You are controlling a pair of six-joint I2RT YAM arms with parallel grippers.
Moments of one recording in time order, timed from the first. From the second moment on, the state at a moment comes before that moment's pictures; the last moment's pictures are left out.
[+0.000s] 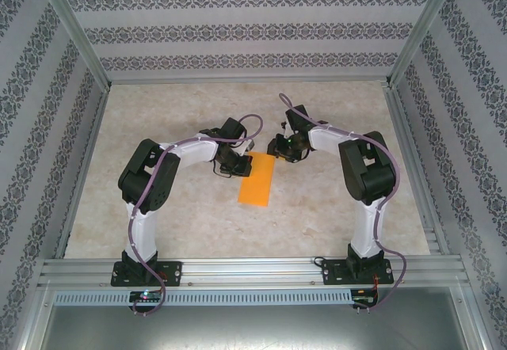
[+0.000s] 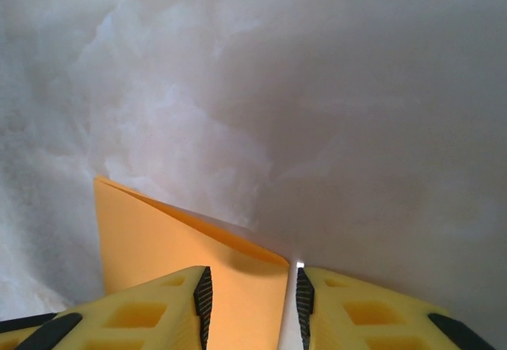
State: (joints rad) left arm -0.52 2.03 1.32 -0.55 0.38 -0.29; right arm 0.35 2.01 1.28 -0.42 -0.43 0.59
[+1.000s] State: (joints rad) left arm -0.50 2.03 1.32 -0.54 0.42 -0.28; right arm 0.38 1.92 1.05 -0.13 -0.72 0.66
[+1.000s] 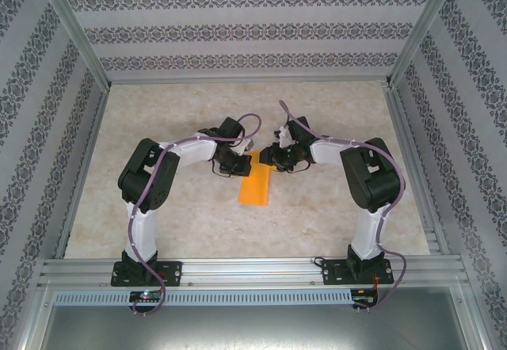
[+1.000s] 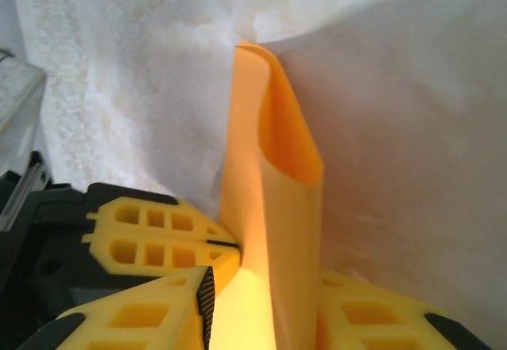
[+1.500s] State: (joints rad) left arm -0.49 2.01 1.32 -0.55 0.44 -0.31; right arm 0.38 1.89 0.98 0.00 -0.77 0.73
